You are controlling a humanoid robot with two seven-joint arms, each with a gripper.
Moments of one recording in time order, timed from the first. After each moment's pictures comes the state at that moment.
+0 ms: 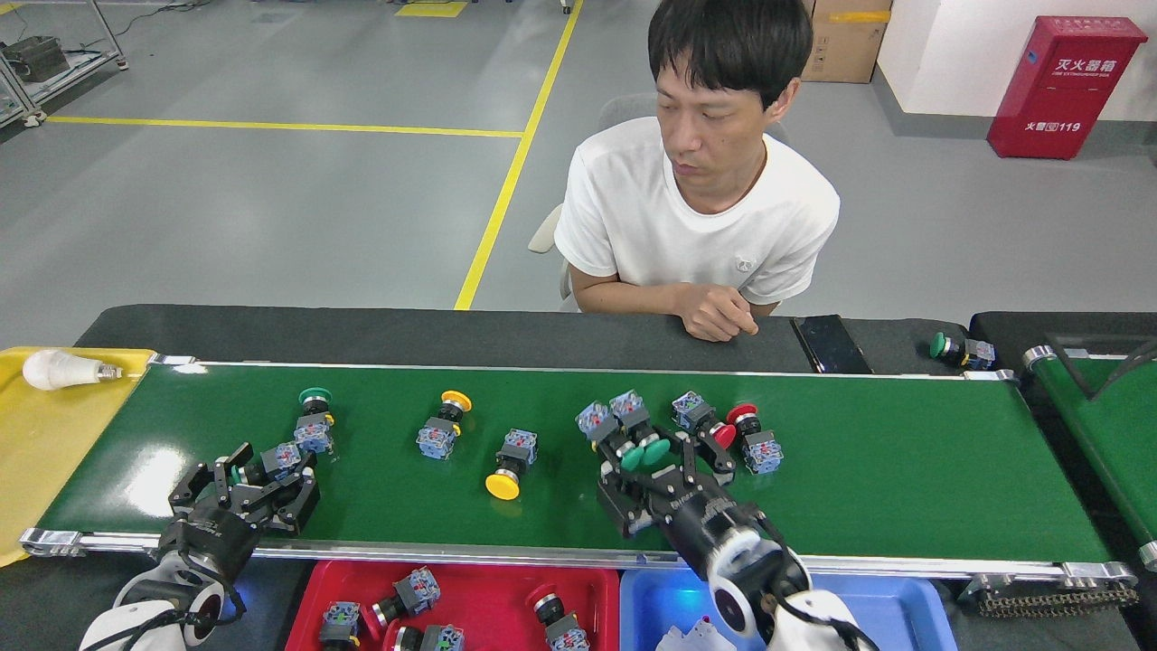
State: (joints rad) left arm -0.32 0.23 0.17 -0.93 -1.62 -0.46 0.10; right arm -0.06 0.02 0.26 -1.53 1.25 -0.51 0.18
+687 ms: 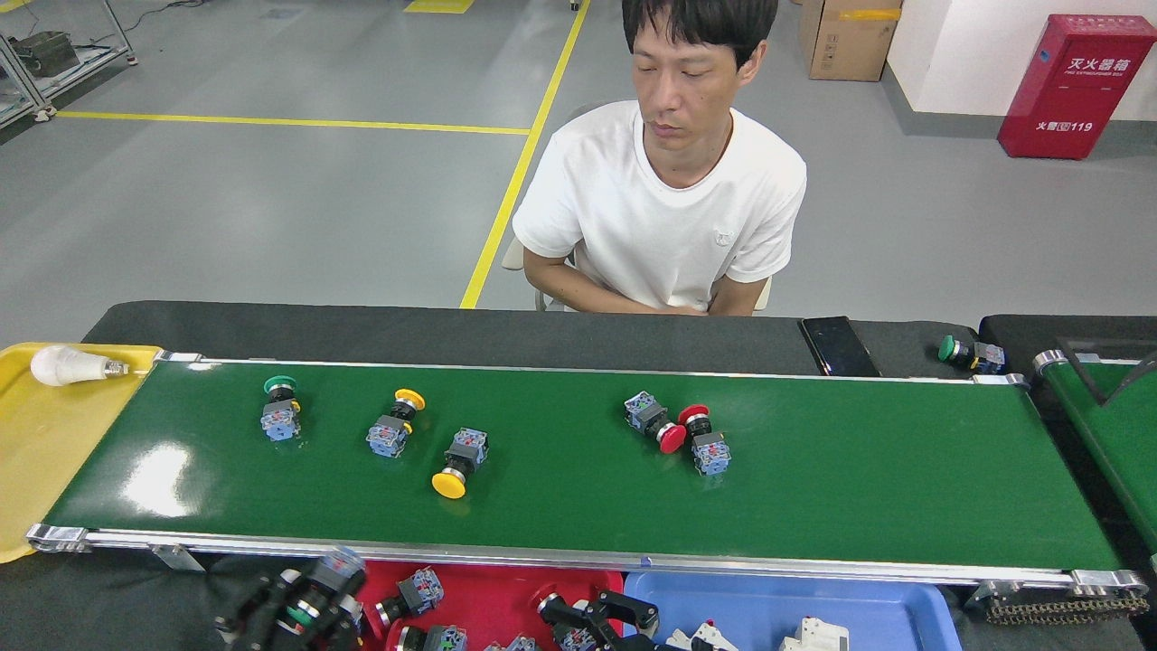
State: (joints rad) left arm 0.27 0.20 -0.01 -1.63 -1.59 -0.52 0.12; right arm 0.03 0.08 0.21 -1.63 1.24 -0.73 0.35
